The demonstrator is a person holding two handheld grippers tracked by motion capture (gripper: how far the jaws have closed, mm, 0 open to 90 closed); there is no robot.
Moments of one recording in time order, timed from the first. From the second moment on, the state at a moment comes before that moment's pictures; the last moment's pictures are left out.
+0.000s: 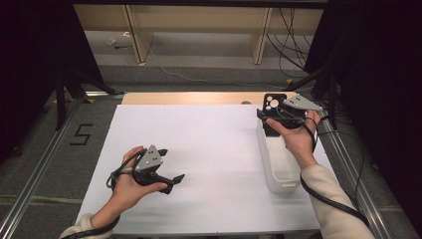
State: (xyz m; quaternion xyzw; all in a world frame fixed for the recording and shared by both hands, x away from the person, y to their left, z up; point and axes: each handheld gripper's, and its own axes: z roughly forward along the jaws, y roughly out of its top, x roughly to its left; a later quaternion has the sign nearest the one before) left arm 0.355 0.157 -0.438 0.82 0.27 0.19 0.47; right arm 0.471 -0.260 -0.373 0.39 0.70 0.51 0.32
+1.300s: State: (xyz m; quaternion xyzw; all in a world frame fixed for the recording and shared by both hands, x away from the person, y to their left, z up) left arm 0.357 0.161 -0.437 0.81 0.28 0.19 0.48; right arm 0.426 -0.232 -0.370 0.33 0.73 0.53 0.27
